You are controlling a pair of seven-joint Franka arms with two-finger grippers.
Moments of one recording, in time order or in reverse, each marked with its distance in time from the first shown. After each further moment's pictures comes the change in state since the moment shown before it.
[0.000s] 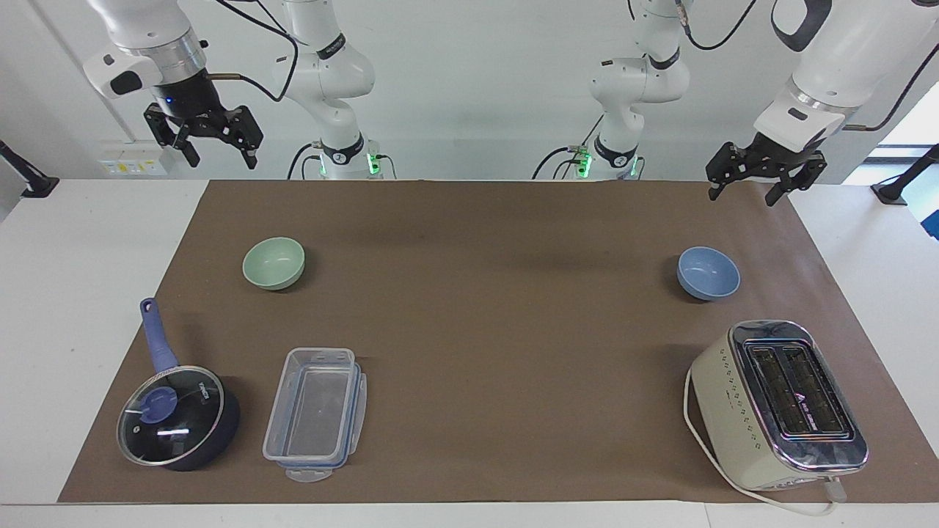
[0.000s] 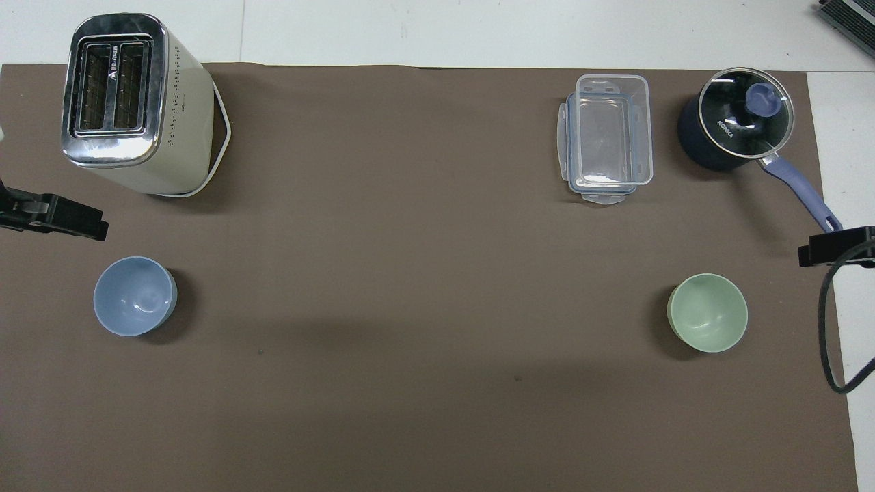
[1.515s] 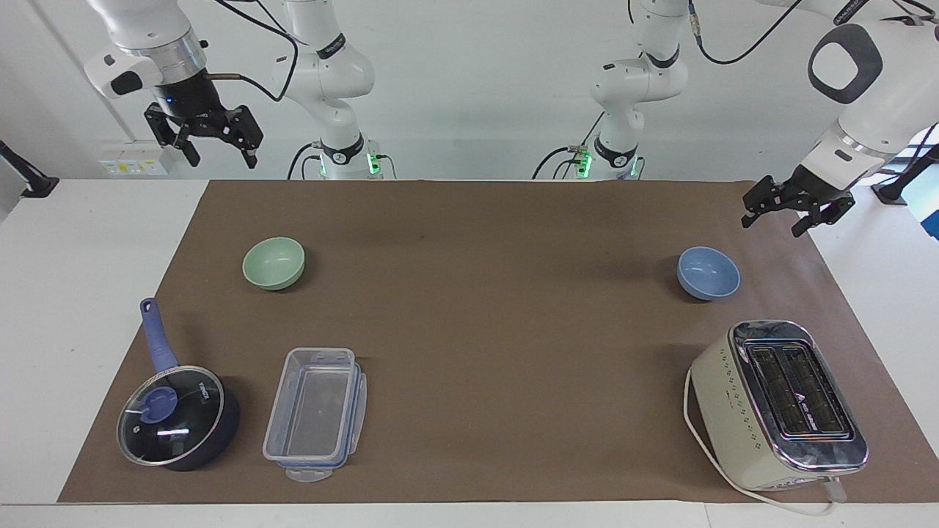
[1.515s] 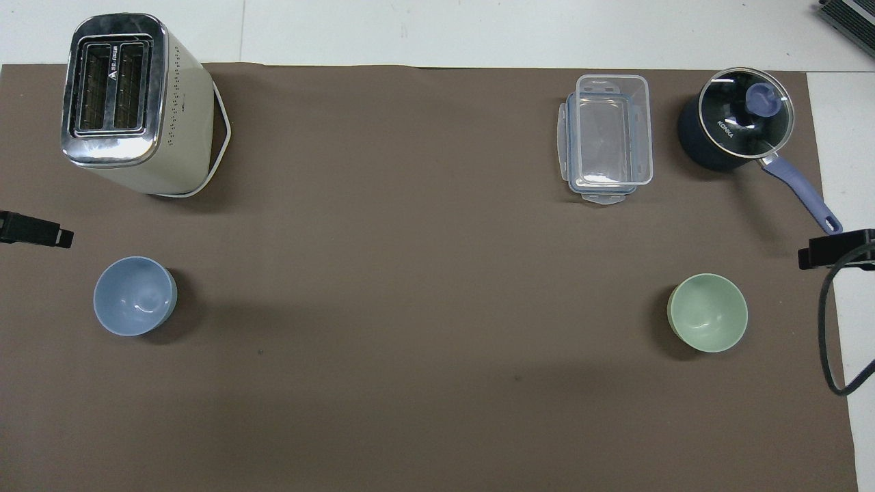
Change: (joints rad) left arm 0.195 -0.009 0.018 -0.220 -0.102 0.215 0.257; right arm 0.000 -0.005 -0.002 -0.010 0.000 0.000 0.000
